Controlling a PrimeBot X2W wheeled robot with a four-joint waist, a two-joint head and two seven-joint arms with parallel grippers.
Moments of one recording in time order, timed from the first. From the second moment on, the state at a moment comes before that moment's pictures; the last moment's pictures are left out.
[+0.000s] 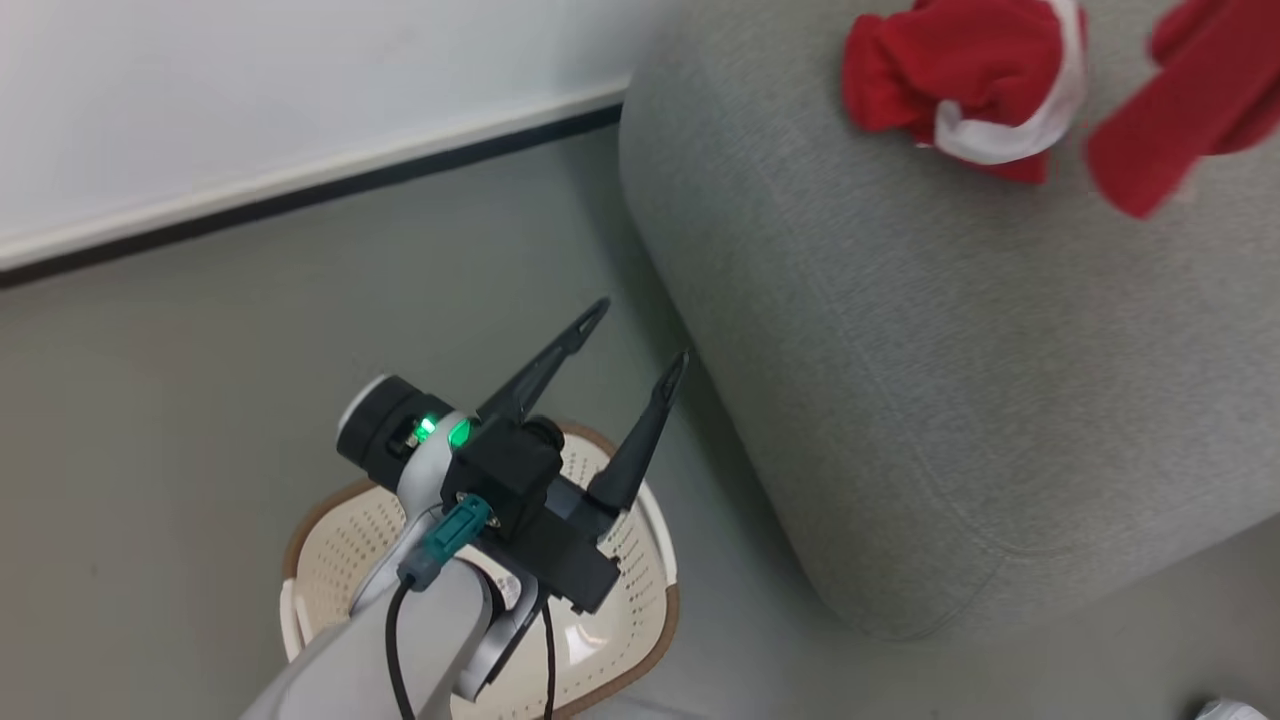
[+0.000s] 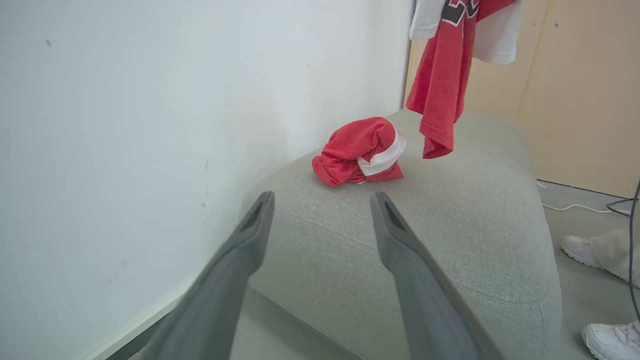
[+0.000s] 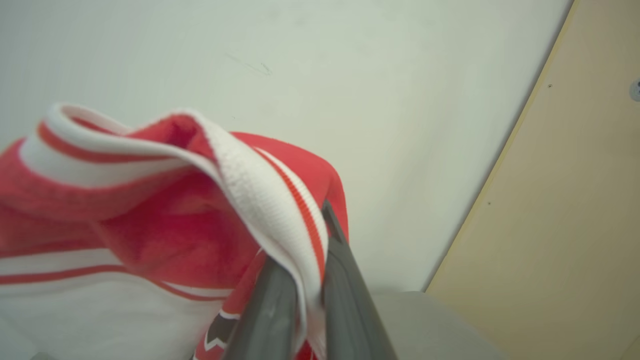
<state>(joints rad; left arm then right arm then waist) -0.54 0.22 -0.70 0.18 -0.36 0.04 -0.19 -1.30 -0.70 0.60 0.79 0.58 0.01 -0.19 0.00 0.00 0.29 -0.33</state>
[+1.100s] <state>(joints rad) -0.71 0.24 -0.73 0.06 -0.27 0.02 -0.13 -1.32 -0.54 0.65 1.01 0.53 -0.03 -0.23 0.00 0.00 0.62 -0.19</state>
